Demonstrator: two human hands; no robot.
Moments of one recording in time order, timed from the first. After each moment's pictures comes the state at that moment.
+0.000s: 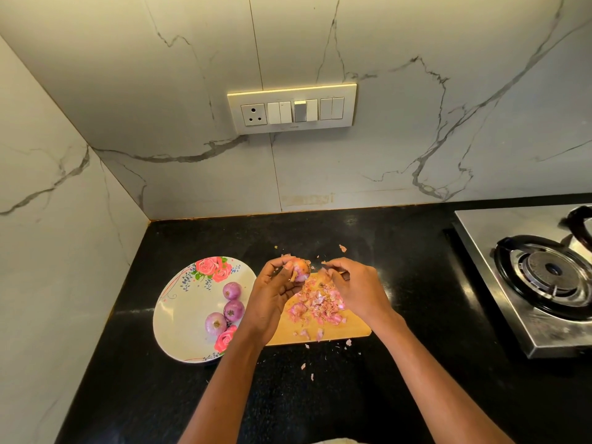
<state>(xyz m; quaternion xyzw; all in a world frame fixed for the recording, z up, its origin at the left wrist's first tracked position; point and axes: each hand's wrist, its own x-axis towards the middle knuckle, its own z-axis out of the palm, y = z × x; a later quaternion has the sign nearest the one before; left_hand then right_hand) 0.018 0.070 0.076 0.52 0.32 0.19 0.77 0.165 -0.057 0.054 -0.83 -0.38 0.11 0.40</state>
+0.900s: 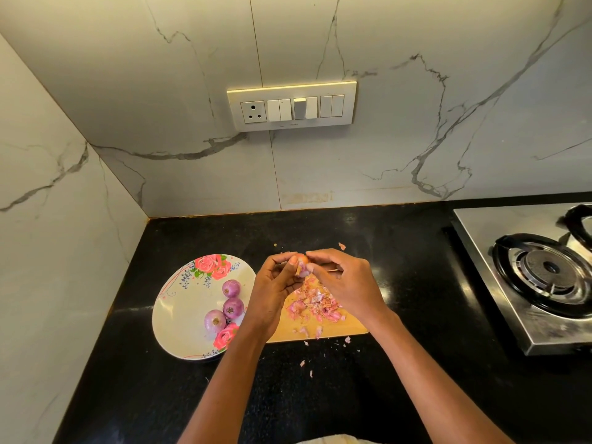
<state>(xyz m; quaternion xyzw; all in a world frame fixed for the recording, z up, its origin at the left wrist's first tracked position) 0.023 0.066 0.080 0.54 0.33 0.21 0.74 0.146 -0.053 0.081 -0.73 -0.44 0.10 0.52</state>
